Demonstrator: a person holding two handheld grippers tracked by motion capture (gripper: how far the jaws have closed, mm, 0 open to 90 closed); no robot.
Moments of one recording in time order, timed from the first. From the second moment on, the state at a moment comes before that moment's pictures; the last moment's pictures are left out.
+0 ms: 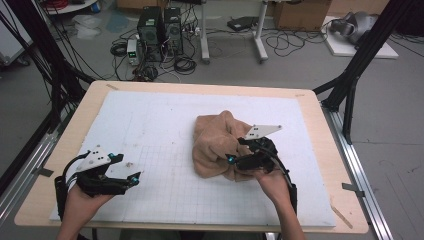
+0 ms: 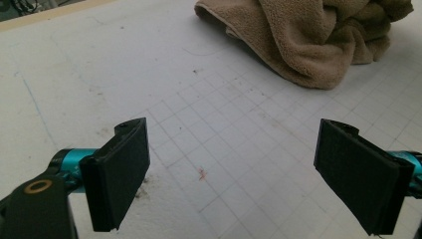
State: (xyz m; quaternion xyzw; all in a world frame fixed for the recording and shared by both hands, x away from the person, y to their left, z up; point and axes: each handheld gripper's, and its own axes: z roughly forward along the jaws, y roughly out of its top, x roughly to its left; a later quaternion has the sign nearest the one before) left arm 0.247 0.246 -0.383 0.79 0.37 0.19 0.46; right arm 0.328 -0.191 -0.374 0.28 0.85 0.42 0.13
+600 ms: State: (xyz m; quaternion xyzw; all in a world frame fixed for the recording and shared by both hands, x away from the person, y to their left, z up) left arm 0.252 0.228 -0.384 0.80 0.34 0.17 0.46; right arm 0.330 -0.181 -0.375 0.24 0.88 0.41 0.10
